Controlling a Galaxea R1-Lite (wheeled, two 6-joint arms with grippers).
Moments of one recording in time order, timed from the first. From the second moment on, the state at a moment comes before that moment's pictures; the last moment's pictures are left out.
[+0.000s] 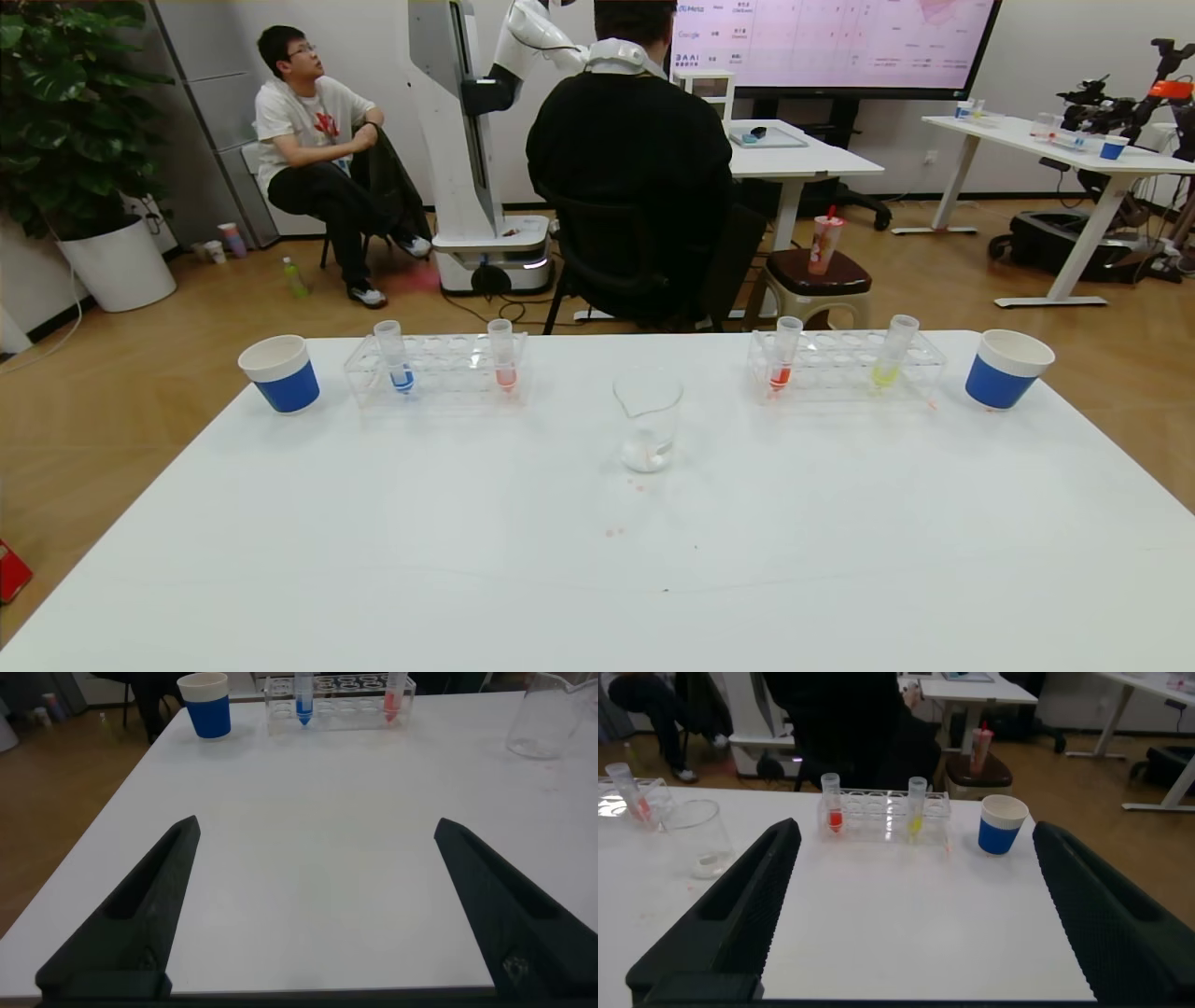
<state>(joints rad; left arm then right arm) 0.00 0.00 0.00 0.00 0.00 0.04 0.02 0.59 -0.40 -0.27 0.00 0.00</state>
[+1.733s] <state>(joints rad) 0.00 0.00 0.00 0.00 0.00 0.04 0.33 2.08 -0.69 -1.41 -0.16 0.09</state>
